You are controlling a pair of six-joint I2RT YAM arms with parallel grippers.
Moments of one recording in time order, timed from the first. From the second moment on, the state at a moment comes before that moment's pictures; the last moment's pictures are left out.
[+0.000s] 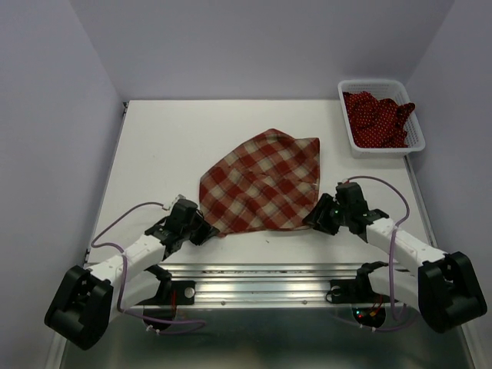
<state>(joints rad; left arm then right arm) -0.50 0.97 0.27 -0.18 0.06 -1.24 0.32 1.07 0.43 -0.26 -0.27 0.83</state>
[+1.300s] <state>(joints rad) -0.28 1.26 1.54 -0.36 -0.32 -0.48 0.32 1.38 1.52 -0.23 -0.04 0.41</state>
